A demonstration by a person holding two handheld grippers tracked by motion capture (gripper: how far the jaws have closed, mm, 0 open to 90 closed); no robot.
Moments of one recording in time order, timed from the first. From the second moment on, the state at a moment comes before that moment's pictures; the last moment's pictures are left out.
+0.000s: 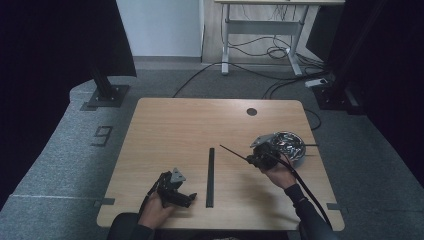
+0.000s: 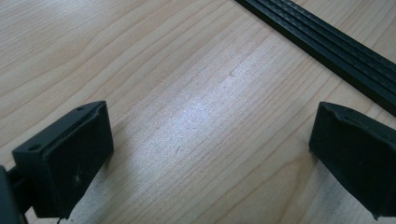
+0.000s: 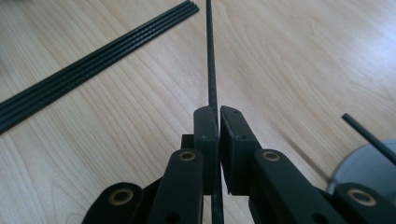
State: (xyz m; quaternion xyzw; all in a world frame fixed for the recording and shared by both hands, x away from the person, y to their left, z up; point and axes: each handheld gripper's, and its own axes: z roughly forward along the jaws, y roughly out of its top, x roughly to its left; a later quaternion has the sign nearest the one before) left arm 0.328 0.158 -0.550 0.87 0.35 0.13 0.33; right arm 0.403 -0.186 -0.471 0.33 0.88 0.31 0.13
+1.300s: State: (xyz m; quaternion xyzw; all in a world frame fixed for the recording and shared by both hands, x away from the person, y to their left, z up) left arm 0.328 0.158 -0.550 0.87 0.35 0.13 0.32; right arm 0.415 -0.271 -0.434 0.40 0.84 0.29 0.21
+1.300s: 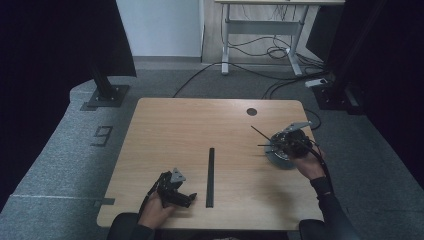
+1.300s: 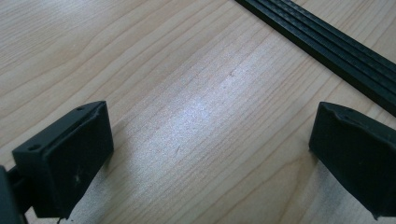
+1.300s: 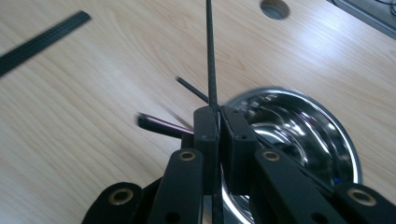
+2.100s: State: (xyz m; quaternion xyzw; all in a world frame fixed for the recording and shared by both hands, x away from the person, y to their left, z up) left arm 0.328 0.158 -0.550 0.87 0.35 0.13 0.33; right arm 0.426 -0.302 -0.479 0.44 0.83 0.26 0.22
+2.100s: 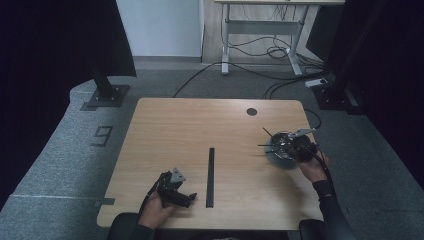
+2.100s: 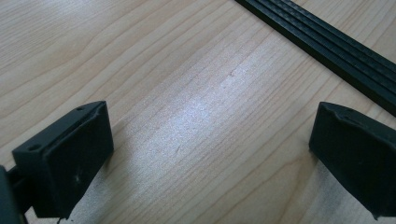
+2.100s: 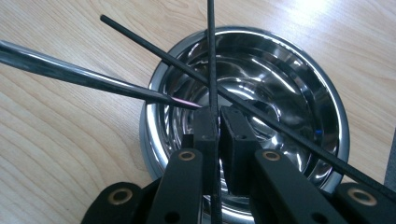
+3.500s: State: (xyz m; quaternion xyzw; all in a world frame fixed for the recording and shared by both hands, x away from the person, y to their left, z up) left arm 0.328 0.158 -0.550 0.87 0.35 0.13 0.32; right arm 0.412 -0.333 -0.482 0.52 0.77 0.29 0.26
